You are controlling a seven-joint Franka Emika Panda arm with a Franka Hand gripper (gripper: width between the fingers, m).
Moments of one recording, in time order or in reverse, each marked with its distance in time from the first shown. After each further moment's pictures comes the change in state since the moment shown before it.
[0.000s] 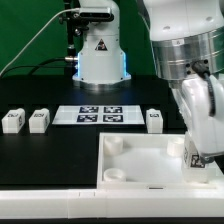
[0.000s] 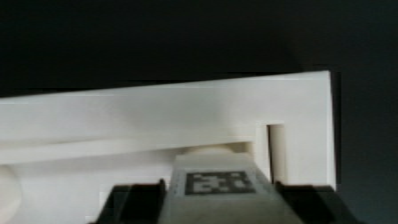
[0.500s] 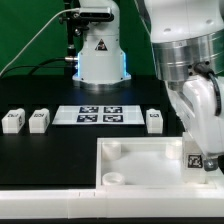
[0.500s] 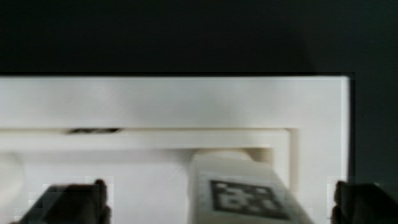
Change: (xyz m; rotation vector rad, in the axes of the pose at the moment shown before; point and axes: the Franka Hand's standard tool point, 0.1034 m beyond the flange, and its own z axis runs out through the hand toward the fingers) arm 0.007 0.012 0.004 -0.053 -0.003 -0.388
